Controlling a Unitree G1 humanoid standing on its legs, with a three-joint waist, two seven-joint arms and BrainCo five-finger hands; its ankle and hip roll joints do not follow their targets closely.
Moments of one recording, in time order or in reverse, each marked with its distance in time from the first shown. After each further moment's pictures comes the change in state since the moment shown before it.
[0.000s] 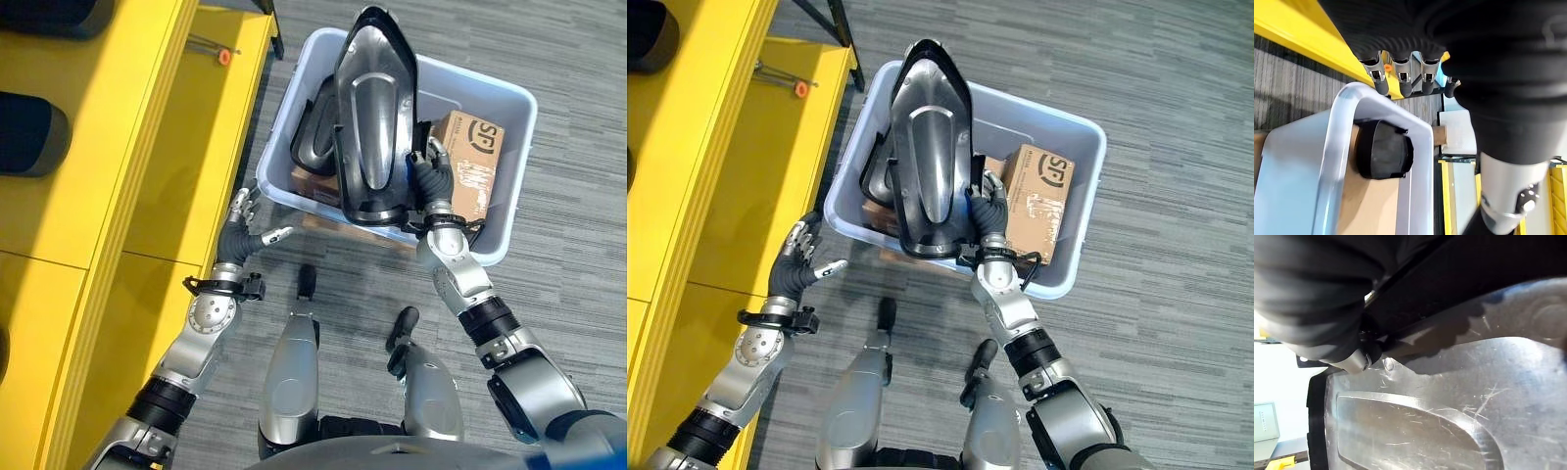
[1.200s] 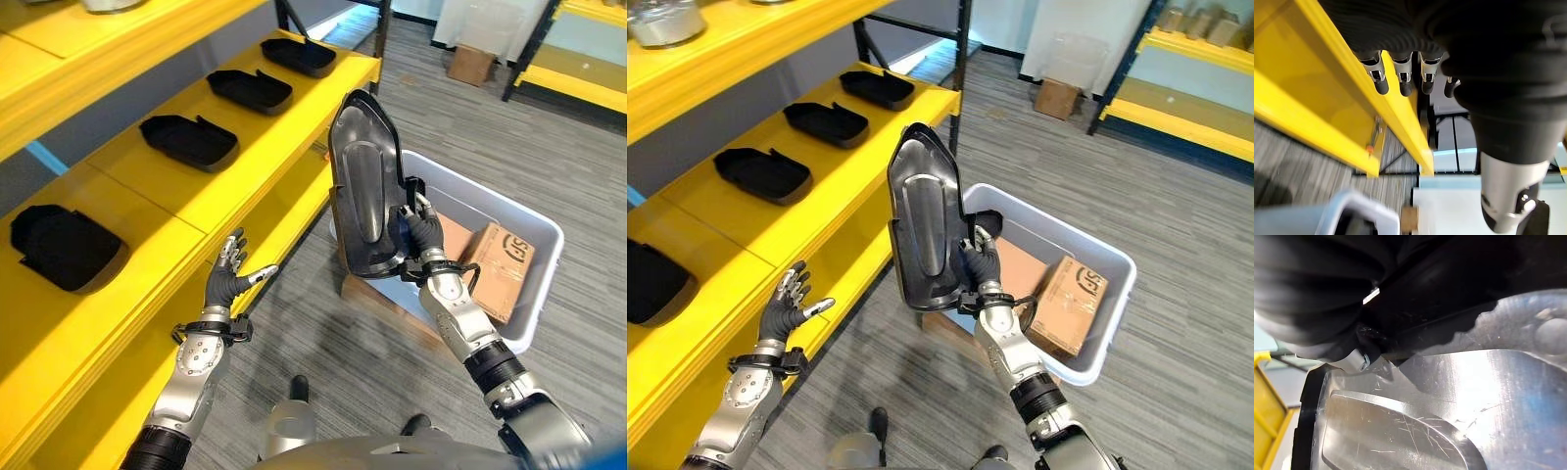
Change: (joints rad) left arm 0.165 -0.088 0.064 0.030 0.051 0.033 -0.079; right arm 0.191 -0.001 0.033 -0.028 -0.004 0.023 0.080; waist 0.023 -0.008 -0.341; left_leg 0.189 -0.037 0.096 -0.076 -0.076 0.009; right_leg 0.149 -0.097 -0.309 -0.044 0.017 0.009
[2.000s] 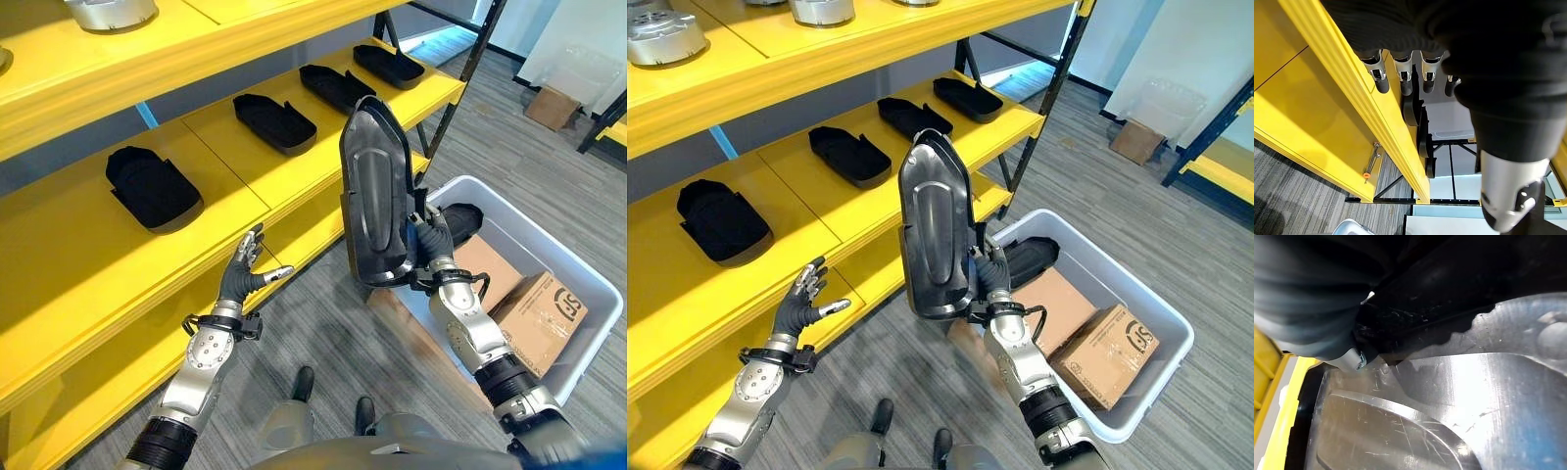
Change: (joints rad) left arm -0.034 -0.002 -0.053 -0.001 0.037 0.003 -0.039; right arm 0.073 -0.036 -0.035 -0.066 0.012 0.016 0.037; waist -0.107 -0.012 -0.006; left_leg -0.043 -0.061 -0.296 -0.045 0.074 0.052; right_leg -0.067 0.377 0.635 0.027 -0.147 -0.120
